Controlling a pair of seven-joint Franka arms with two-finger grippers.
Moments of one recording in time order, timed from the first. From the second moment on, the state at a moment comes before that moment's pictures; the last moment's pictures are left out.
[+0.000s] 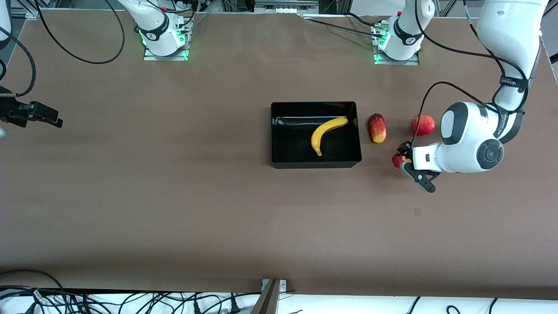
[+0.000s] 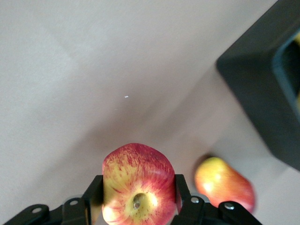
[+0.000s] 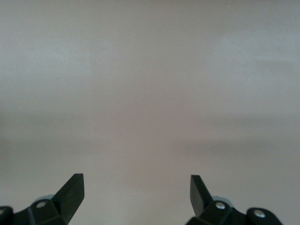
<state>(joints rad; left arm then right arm) 0.13 0.50 -0.19 -1.86 -0.09 2.10 0.71 -0.14 0.09 0.01 -1.64 0.00 1.69 -0.13</state>
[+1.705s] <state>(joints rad) -0.27 0.31 -0.21 -1.91 -0.13 2.00 0.27 -0.14 0.09 0.01 -1.64 0.00 1.69 -0.13</state>
